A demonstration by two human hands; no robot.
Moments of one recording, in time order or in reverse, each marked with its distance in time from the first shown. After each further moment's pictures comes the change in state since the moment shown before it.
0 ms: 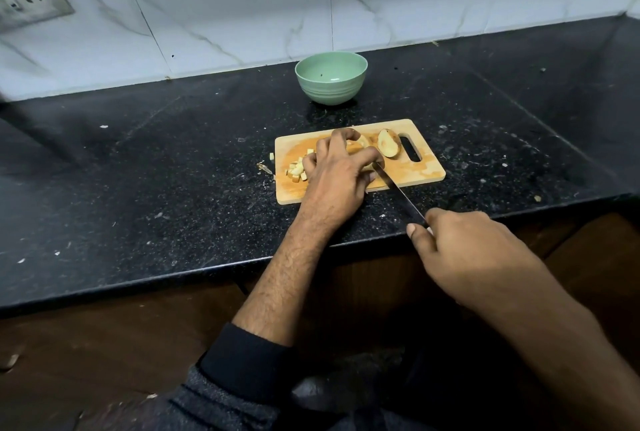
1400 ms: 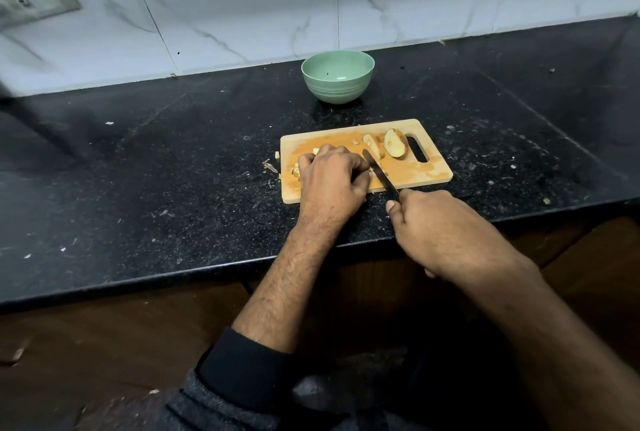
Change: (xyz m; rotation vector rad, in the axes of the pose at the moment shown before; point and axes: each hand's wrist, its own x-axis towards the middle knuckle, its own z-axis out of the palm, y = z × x) left_hand -0.003 -0.006 -0.002 -0.008 0.102 -0.125; right_hand 0.033 -0.031 0.001 0.018 0.018 -0.031
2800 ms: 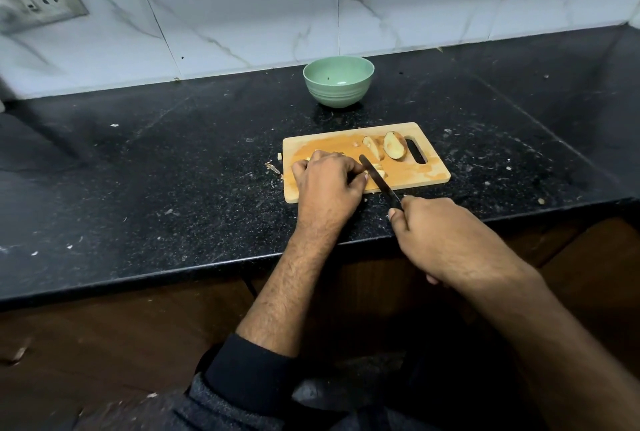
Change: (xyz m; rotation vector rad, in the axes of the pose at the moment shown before) left_hand -0.009 -0.002 -0.002 -0.053 0.051 -0.062; right_hand -0.012 0.001 0.001 -0.014 0.015 -0.005
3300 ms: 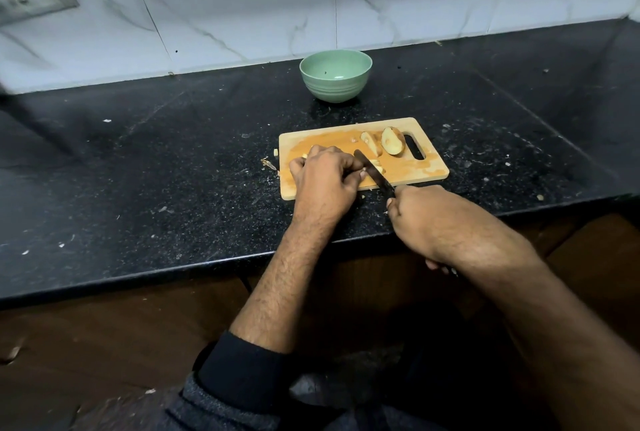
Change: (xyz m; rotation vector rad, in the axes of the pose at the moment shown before) left_hand 0.004 -0.004 0.002 -0.063 -0.060 -0.013; right_hand 0.029 0.000 0.010 -0.016 -0.037 0.013
